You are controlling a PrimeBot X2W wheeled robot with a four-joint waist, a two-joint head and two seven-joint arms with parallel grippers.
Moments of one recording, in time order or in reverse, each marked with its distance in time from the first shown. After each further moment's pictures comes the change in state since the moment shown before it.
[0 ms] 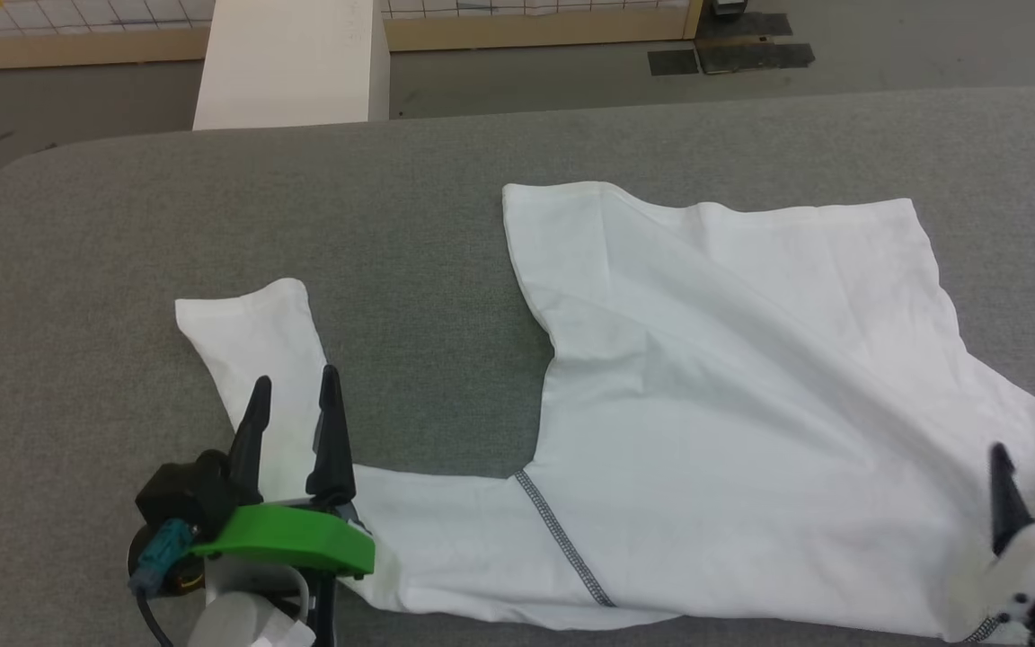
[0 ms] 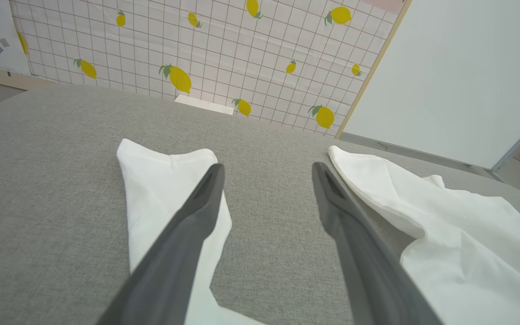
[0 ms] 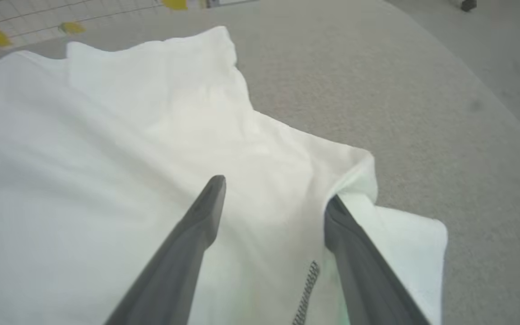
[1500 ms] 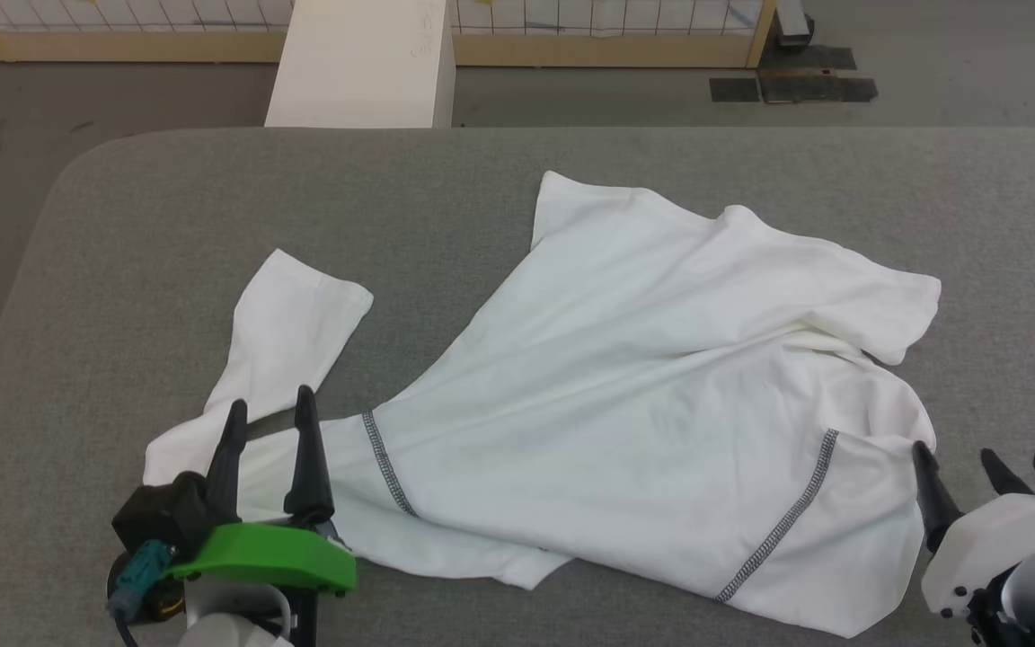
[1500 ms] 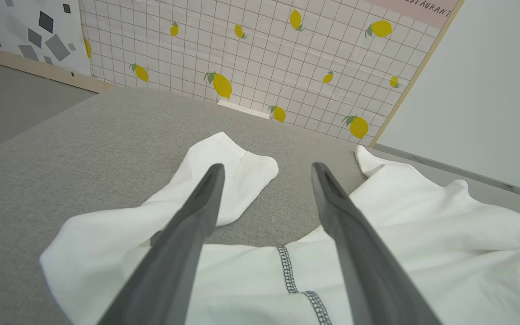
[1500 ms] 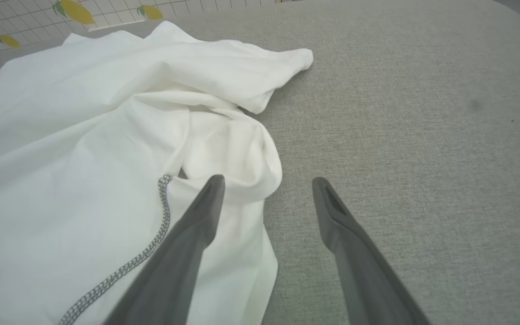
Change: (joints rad) left arm 0.044 0.035 -0.002 -0.027 -0.045 0.044 0.005; right arm -0.024 0.004 0.174 0.027 0.027 0.000 0.009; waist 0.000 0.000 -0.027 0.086
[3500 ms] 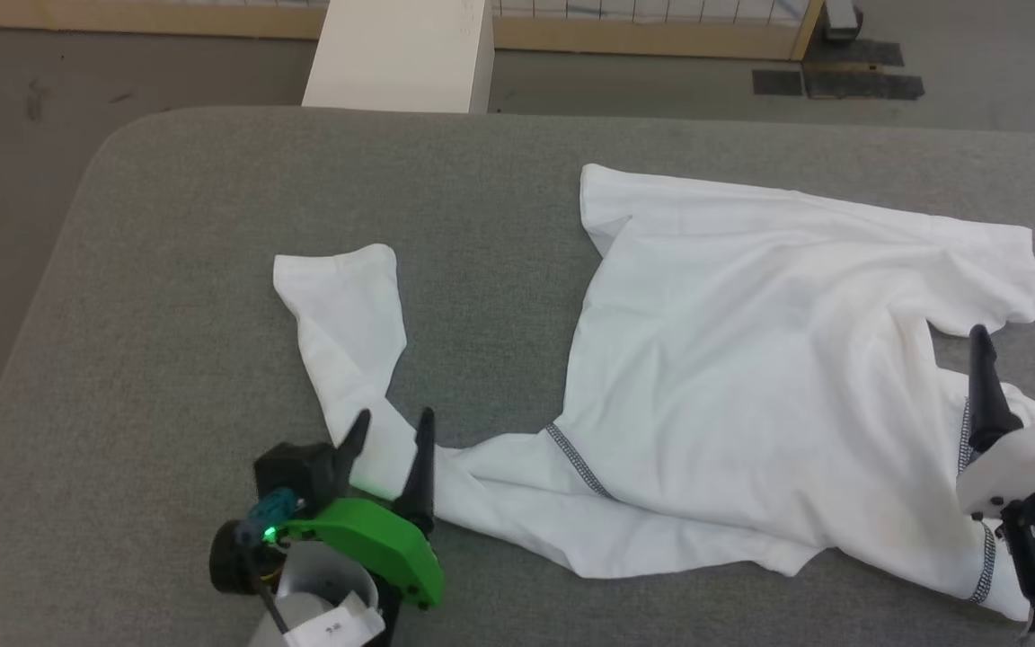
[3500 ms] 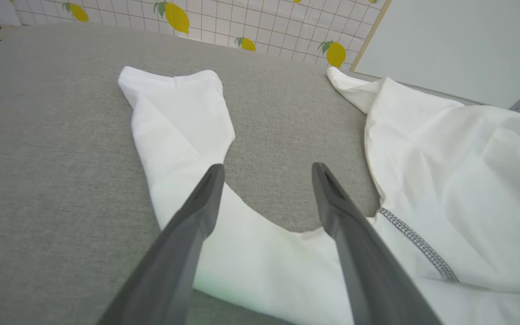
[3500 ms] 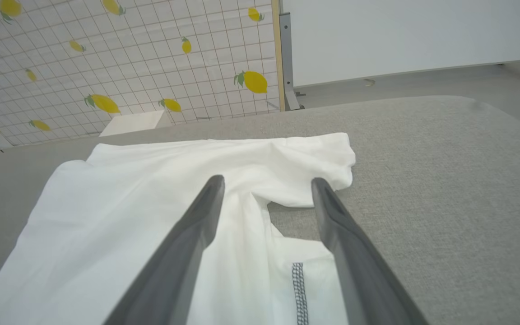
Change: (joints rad) left arm -0.085 -0.028 -0.137 0.114 0.063 -0.035 0.146; right arm -0.211 -0.039 -0.075 0.145 0.015 0.000 -0.213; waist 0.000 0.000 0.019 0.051
